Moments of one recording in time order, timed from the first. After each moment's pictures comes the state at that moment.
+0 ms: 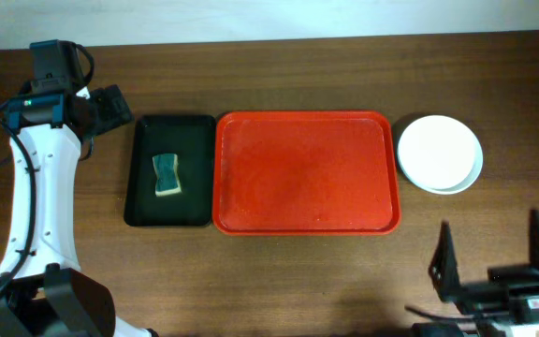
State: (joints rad) left arm 0.15 1.71 1.66 -0.98 -0.14 -0.26; right arm -0.02 0.01 0.54 0.02 -0.15 -0.16
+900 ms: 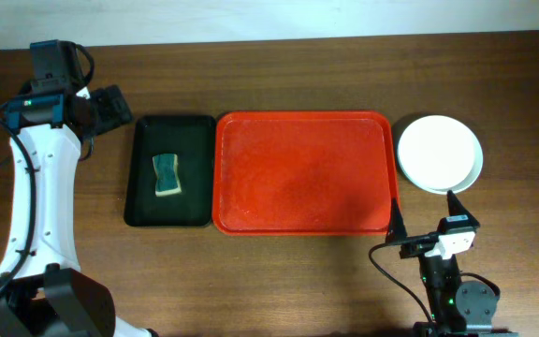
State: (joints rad) left arm 0.15 1.71 1.66 -0.98 -0.14 -0.26; right arm -0.07 0.01 0.01 0.05 -0.14 -0.02
